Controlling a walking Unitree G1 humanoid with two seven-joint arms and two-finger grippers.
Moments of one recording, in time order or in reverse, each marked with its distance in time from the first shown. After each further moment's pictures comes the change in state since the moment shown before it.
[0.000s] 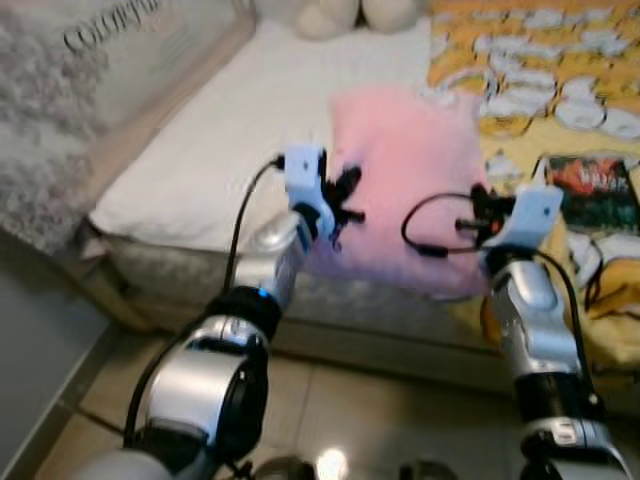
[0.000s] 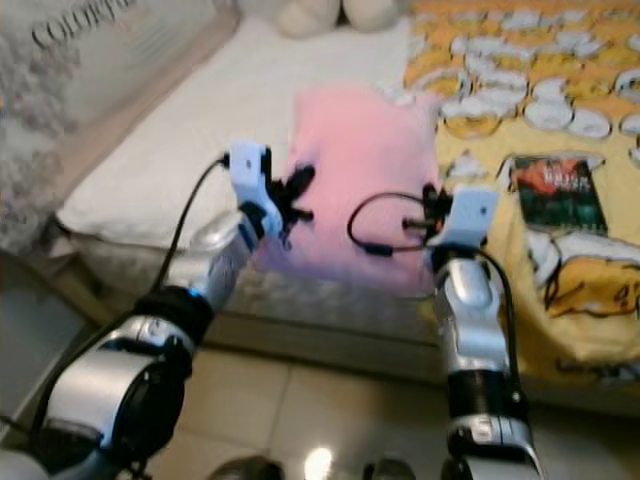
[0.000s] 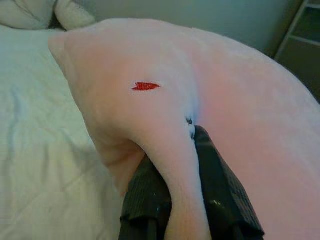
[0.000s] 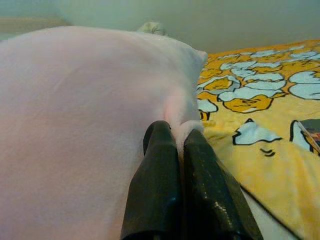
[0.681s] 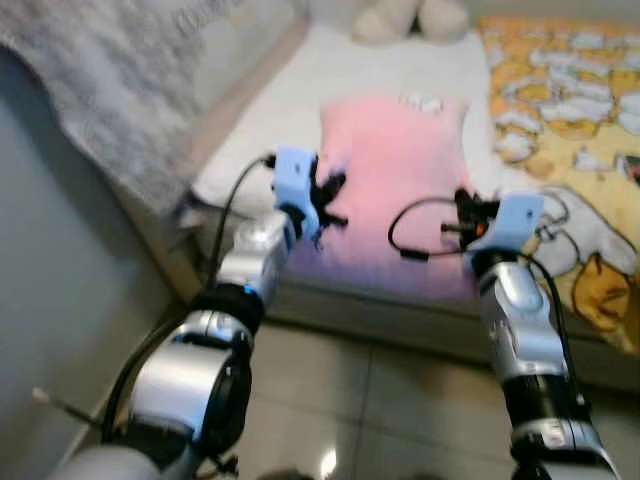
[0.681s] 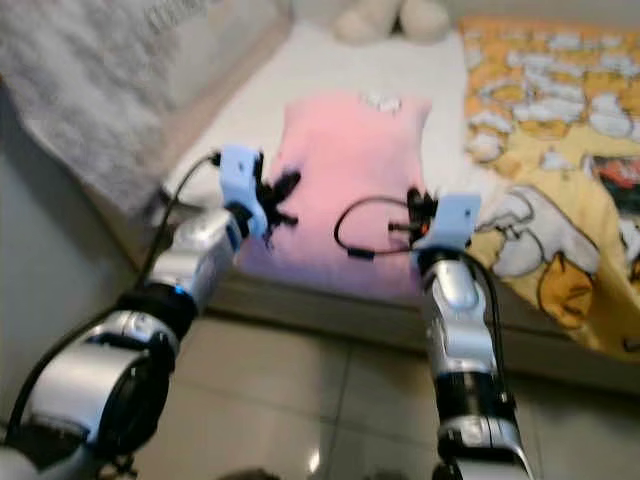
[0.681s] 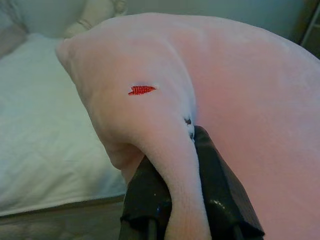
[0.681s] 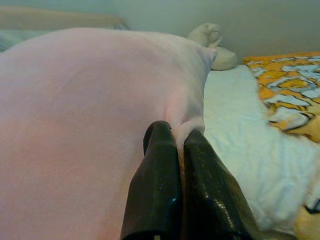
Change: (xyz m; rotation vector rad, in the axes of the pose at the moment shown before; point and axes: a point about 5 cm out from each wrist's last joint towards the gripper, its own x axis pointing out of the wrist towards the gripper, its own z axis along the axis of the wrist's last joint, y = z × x) left arm -0.010 0.022 -0.001 0.123 0.049 0.044; right arm 0.000 0.019 -0.007 0.027 0.018 0.061
